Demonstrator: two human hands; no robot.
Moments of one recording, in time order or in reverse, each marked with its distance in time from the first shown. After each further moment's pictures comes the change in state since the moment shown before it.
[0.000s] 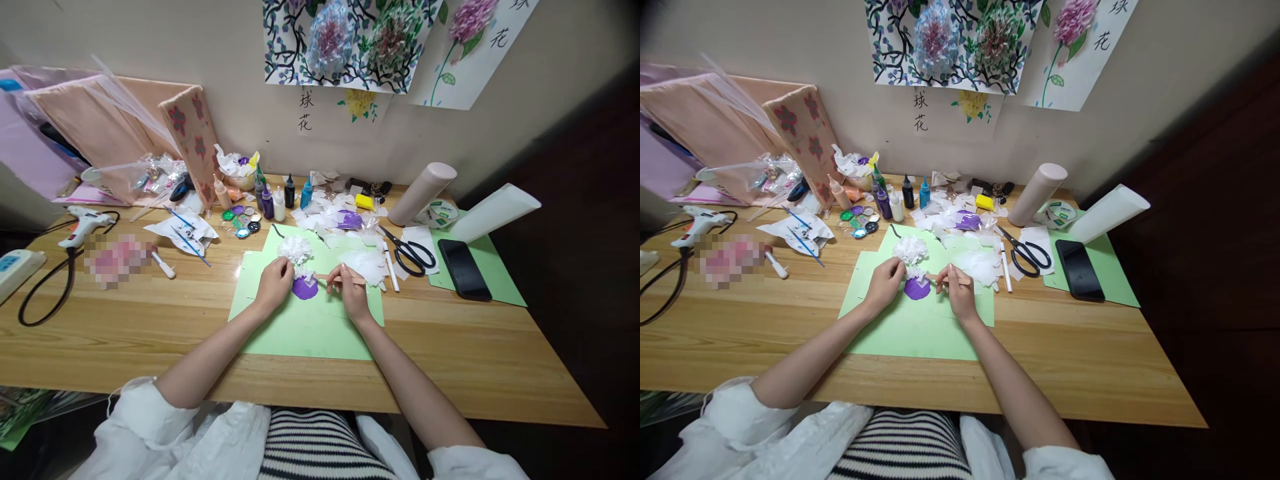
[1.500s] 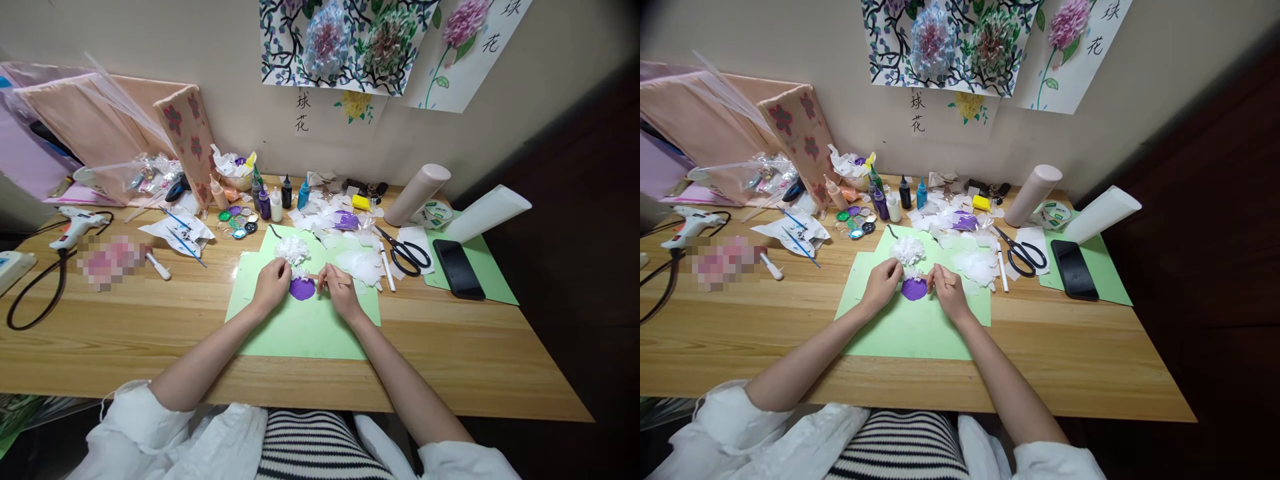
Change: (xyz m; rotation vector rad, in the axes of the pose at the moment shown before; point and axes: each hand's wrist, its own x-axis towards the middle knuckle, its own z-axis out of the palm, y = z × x) left_hand 0.001 0.002 0.000 0.014 -0.008 -0.013; right_hand 0.004 -0.001 0.007 -0.095 -0.136 -0.019
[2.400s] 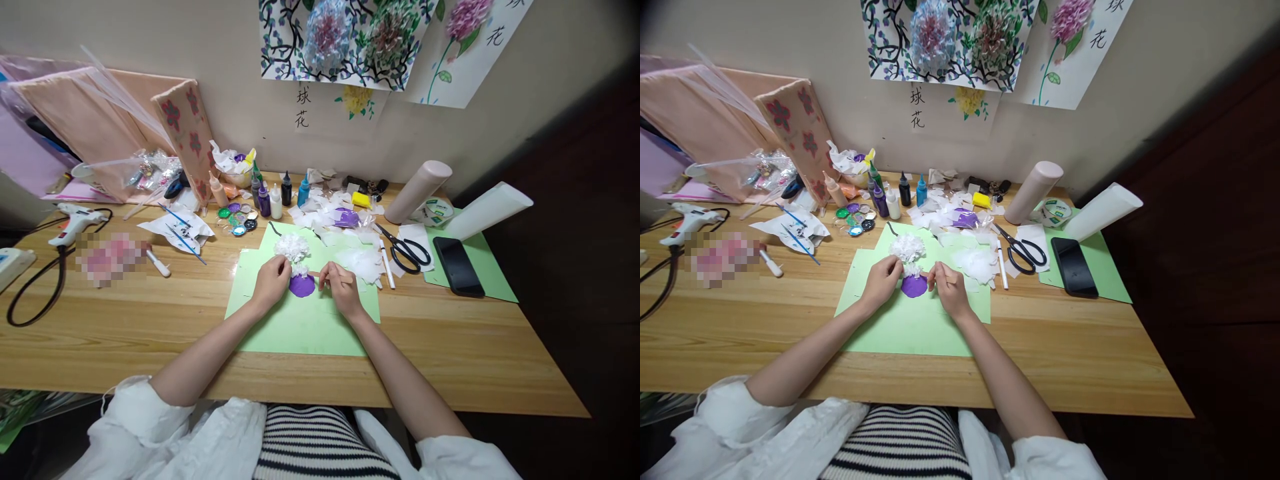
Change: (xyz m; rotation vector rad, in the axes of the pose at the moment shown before) left_hand 0.000 -0.001 0.001 -0.013 -0.004 -0.005; right_hand -0.003 -0.002 -0.003 -0.027 0.032 -0.047
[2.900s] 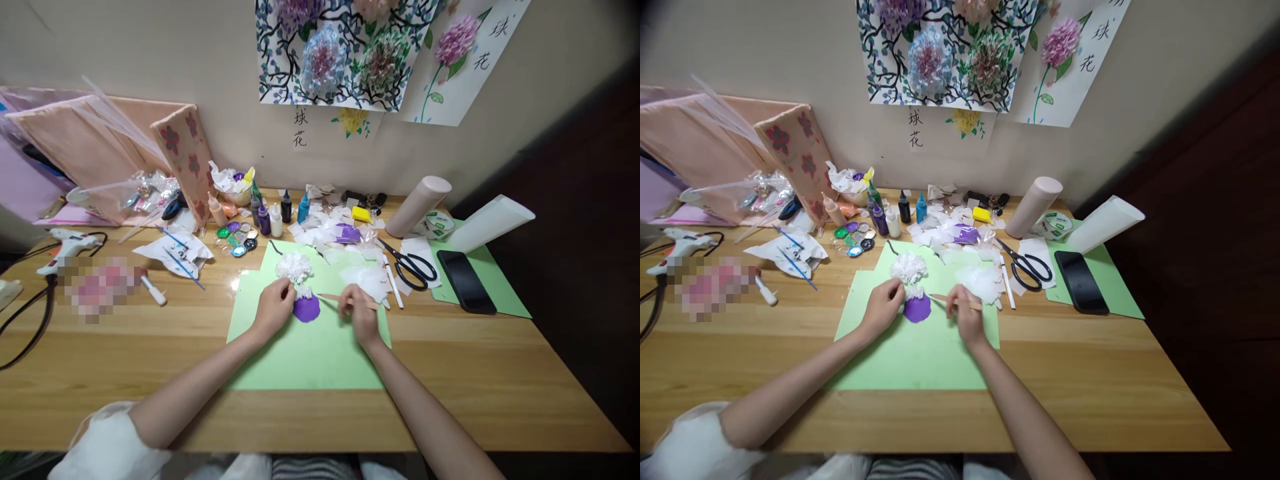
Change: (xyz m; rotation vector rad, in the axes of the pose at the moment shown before) left_hand 0.002 0.000 -0.003 -0.045 -0.042 -0.029; right_hand -0.001 0.011 -0.011 0.149 0.184 0.076
